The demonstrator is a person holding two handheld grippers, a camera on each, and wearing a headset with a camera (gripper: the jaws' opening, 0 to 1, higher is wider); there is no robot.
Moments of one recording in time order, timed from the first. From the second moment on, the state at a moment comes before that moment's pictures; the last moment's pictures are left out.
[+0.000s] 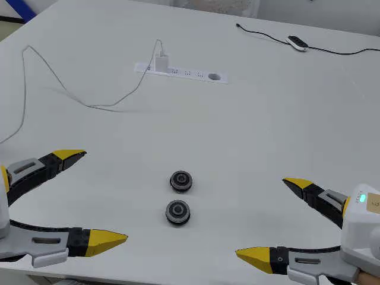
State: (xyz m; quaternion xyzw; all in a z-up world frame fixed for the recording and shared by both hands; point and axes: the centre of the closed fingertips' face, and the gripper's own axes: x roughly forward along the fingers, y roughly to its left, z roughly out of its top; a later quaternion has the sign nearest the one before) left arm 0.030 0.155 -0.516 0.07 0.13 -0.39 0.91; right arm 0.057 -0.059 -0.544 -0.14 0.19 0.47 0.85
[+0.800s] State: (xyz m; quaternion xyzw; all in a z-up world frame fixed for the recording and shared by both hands) left arm 0.031 0.152 -0.529 0.08 0.15 -0.40 0.90; right arm 0.059 -0.056 -0.552 -0.13 0.20 0.47 0.85
